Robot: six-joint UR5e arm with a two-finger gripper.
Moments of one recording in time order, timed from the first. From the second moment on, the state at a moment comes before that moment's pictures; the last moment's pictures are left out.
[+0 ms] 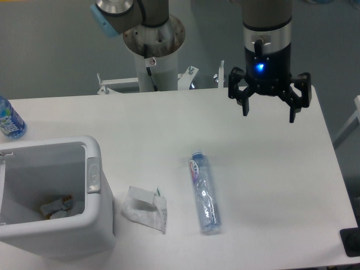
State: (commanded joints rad) arm 2.61 -1.73 -1.39 -1.21 1.55 1.04
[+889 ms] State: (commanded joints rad) arm 2.45 -1.89 -1.47 -0.98 1.54 0.69
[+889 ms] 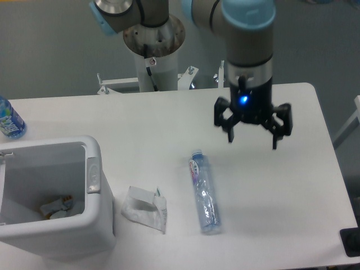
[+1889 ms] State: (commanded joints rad) arm 2.31 -2.15 -1.52 -0.87 1.41 0.49
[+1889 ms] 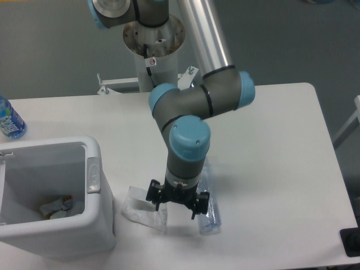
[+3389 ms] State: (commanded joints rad) arm 2.28 -2.20 -1.53 -0.87 1.47 0.45
